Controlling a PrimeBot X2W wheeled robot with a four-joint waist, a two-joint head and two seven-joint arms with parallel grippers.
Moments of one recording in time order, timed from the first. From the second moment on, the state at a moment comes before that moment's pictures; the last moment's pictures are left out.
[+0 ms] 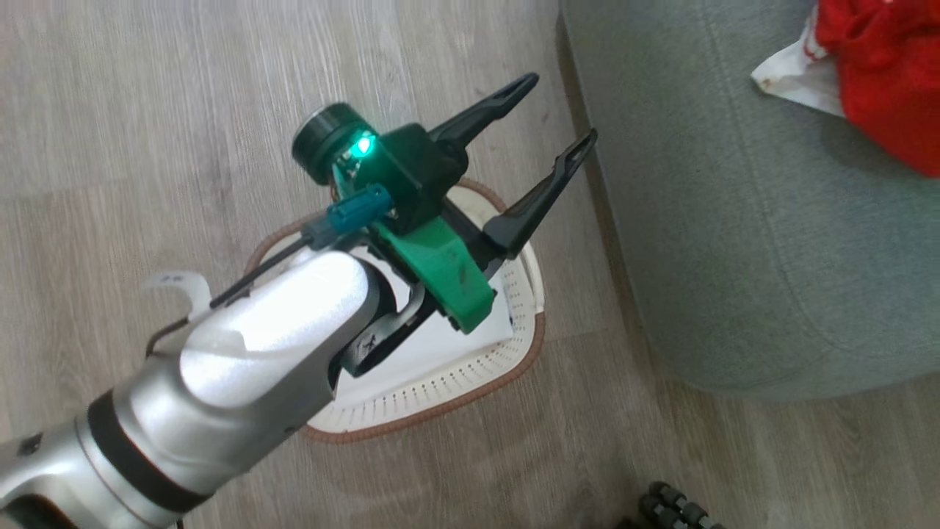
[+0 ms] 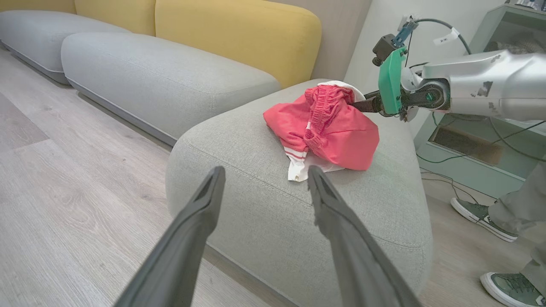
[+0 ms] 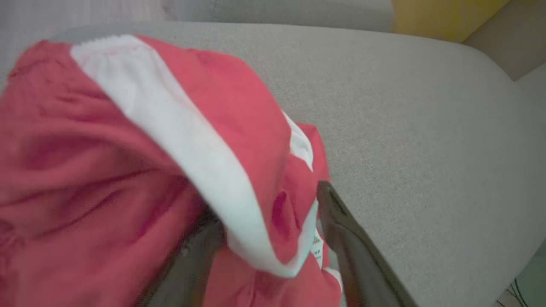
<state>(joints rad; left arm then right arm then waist) -0.90 0.34 -1.06 0.05 -0.67 0.10 -0.11 -1.08 -0.60 0.20 1.10 0.41 0.13 0.10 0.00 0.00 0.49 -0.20</state>
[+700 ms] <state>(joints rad) -0.74 0.35 -1.06 0.07 -0.75 0.13 -0.17 -0.98 -0.69 0.40 0.83 0.64 0.13 0.32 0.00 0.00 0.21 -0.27</state>
